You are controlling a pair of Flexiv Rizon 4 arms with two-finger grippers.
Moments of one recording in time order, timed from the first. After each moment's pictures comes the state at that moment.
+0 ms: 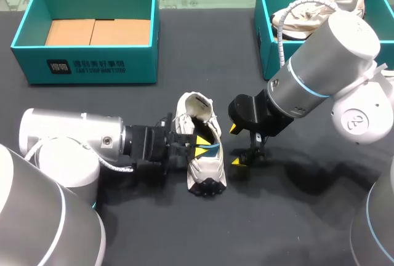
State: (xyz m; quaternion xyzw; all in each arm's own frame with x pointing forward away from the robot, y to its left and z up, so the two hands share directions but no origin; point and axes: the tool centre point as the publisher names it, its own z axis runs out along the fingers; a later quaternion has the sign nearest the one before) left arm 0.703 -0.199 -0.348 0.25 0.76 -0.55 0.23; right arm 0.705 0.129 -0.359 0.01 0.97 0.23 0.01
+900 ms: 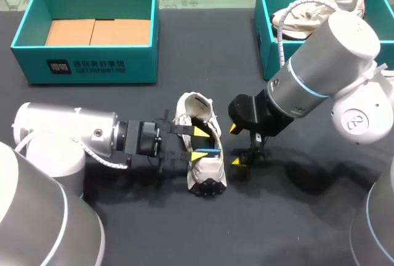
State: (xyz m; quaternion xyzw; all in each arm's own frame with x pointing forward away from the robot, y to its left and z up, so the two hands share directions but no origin) left arm 0.682 -0.195 -0.312 0.23 0.73 -0.62 0.17; right arm 0.705 0.129 -0.359 0.01 0.97 0.23 0.01
